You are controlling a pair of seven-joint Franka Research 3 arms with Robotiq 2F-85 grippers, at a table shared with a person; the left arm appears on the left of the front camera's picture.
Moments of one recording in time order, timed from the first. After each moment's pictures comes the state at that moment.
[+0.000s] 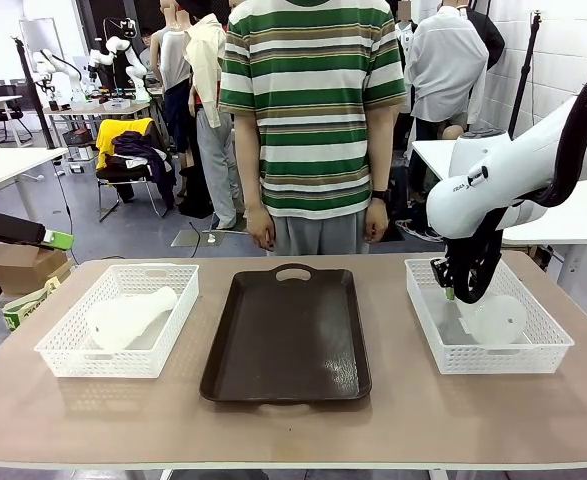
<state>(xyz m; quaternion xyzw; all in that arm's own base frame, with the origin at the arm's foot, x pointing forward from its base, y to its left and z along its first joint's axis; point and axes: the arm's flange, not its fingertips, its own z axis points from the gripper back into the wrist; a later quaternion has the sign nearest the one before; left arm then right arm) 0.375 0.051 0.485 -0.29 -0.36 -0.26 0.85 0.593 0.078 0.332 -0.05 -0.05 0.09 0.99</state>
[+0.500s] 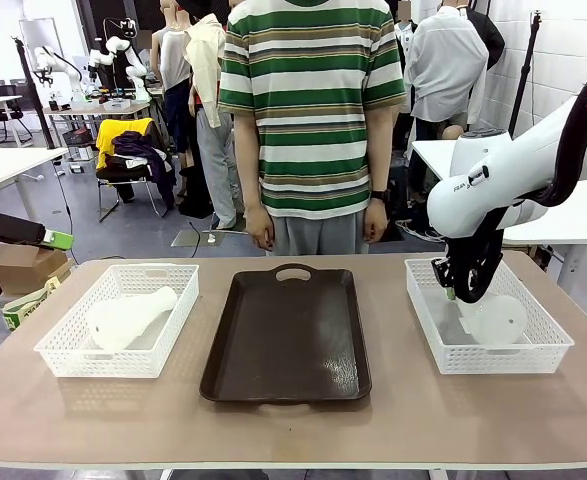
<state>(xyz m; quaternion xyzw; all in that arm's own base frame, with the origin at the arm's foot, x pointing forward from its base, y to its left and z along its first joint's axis) 0.375 0.051 0.485 -0.29 -0.36 -0.26 0.85 0.593 0.076 0.332 -0.05 -0.05 0.09 0.99</state>
